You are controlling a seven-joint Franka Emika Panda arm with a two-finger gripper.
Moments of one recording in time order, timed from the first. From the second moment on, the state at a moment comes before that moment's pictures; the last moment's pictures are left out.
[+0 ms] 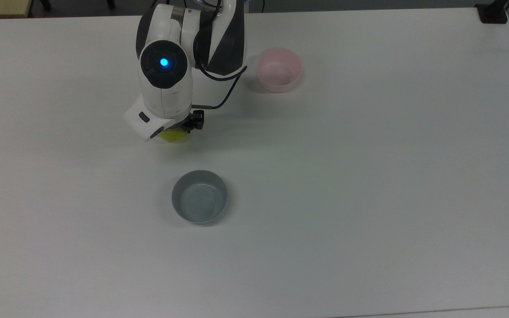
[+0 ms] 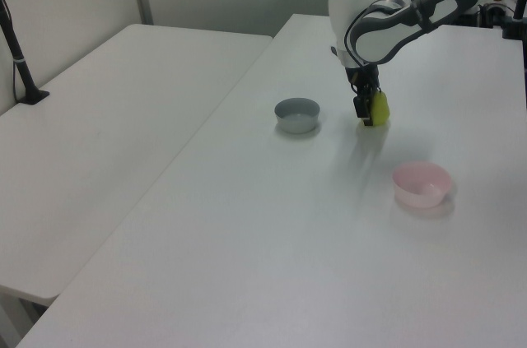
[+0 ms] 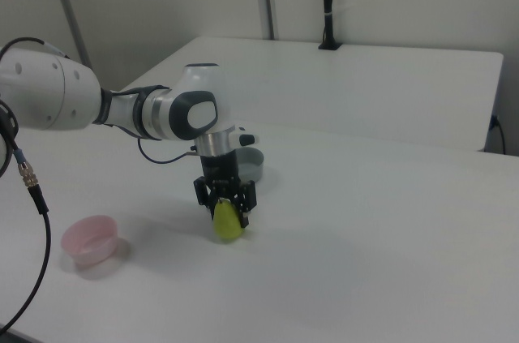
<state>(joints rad) 0.21 0.47 -0.31 -1.73 -0.05 1.99 -0.11</state>
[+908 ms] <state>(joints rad) 0.20 0.19 -0.32 -1.67 -0.05 1.77 -0.12</state>
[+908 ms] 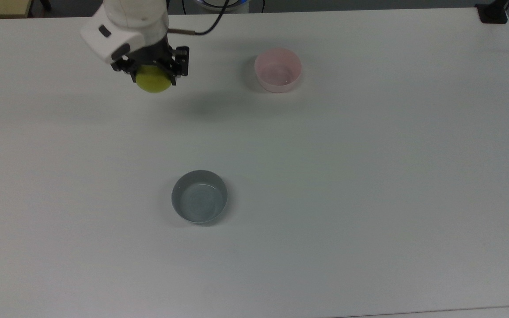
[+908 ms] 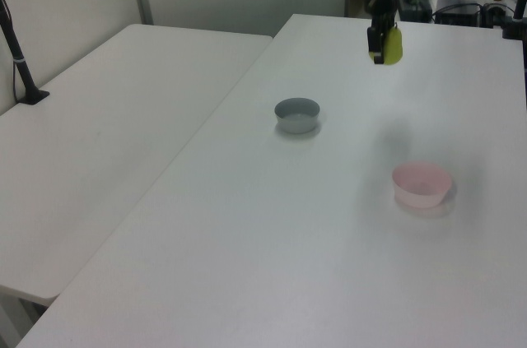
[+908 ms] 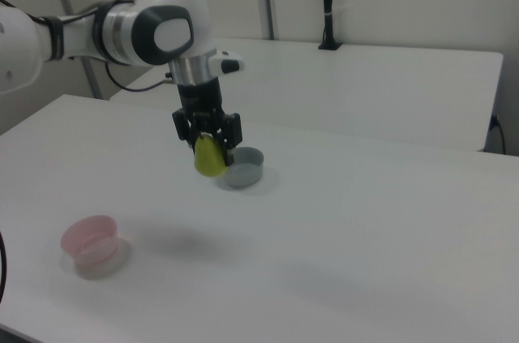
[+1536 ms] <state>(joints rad) 0.42 0.15 -0.31 -1.66 -0.05 1.68 -0.06</state>
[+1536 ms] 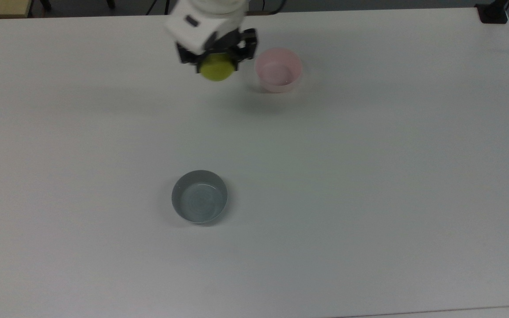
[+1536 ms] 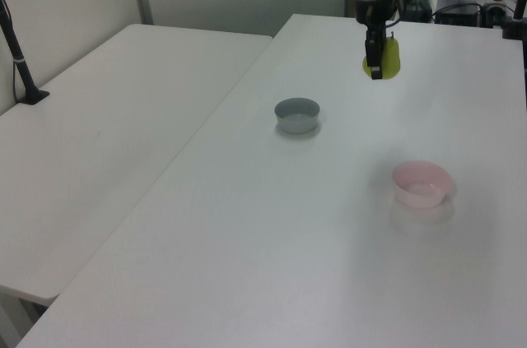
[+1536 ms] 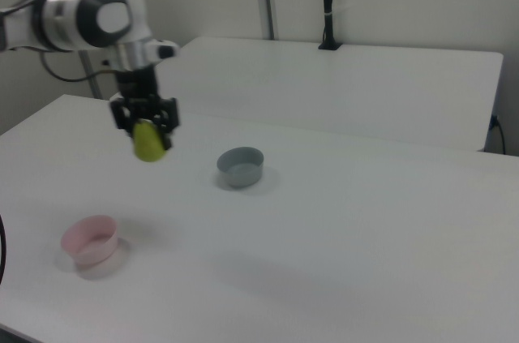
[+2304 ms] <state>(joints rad) 0.52 0.05 -0.08 -1.92 -0.08 1.61 -0.01</state>
